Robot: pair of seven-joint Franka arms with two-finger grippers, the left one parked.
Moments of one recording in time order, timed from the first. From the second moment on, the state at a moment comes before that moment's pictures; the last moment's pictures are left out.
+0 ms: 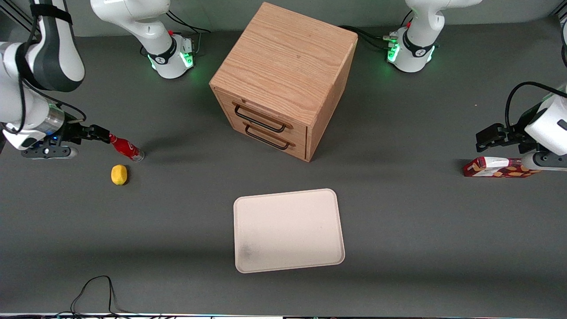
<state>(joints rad) 0.13 -0.10 -0.25 -2.21 -0.08 2.02 -0.09</state>
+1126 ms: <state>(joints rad) 0.13 -0.12 -0.33 -2.48 -0.08 2.33 -0.17</state>
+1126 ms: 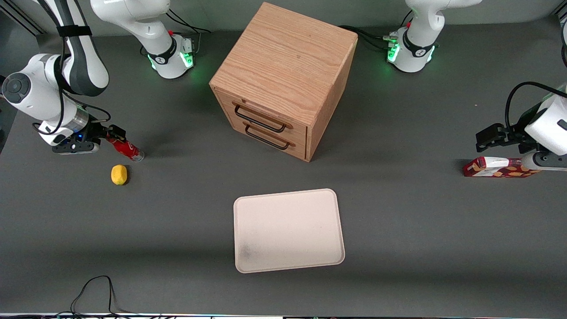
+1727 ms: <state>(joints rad) 0.13 -0.13 -0.33 -2.50 -0.08 2.34 -0.18</state>
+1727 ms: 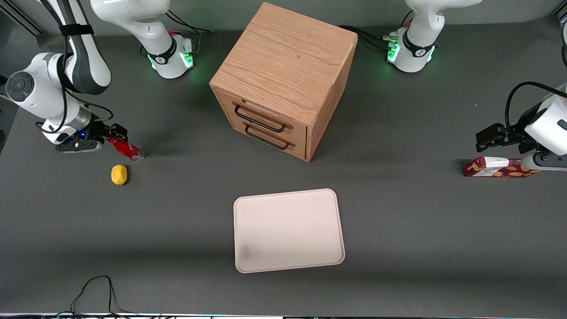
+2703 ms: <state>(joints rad) 0.13 -0.13 -0.33 -2.48 -0.08 2.32 -0.20</state>
